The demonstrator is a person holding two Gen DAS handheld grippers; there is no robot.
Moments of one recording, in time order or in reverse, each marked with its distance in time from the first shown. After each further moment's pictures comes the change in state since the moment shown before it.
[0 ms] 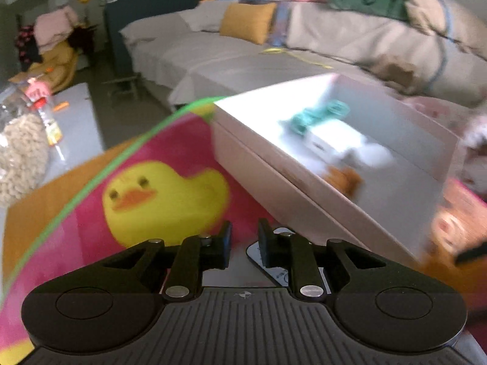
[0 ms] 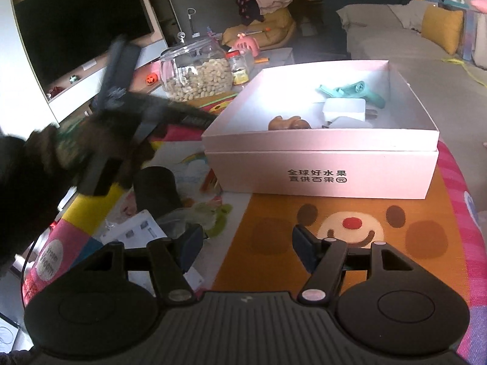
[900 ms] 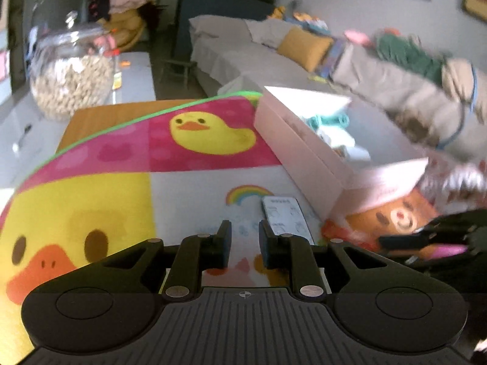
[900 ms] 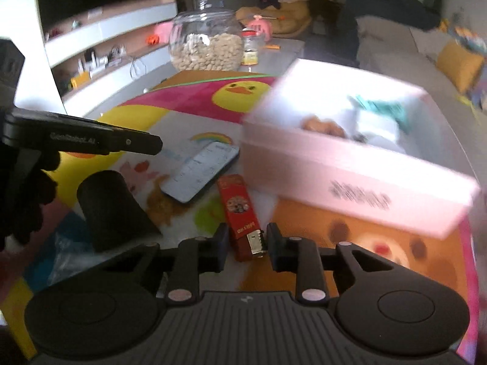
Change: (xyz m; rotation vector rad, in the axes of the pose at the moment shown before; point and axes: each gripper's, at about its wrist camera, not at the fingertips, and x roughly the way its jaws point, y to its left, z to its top) left arm -0.092 -0.016 -0.075 -0.295 -0.059 0.096; right arm 0.028 0.046 0.002 -0.181 0.077 -0.116
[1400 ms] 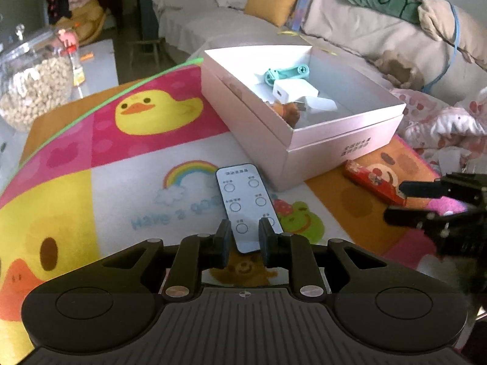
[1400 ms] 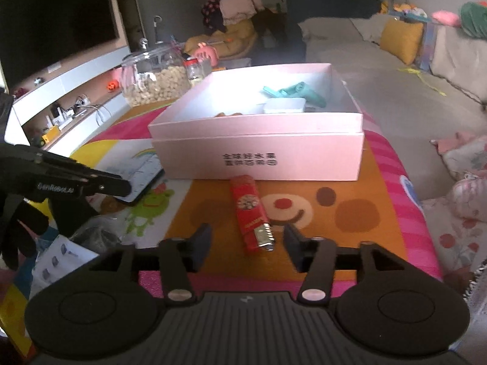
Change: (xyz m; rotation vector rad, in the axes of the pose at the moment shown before) left arm 0.021 -0.046 0.003 0.128 0.150 -0.032; right arm -0.035 -0.061 -0.047 0.182 -0.117 -0.076
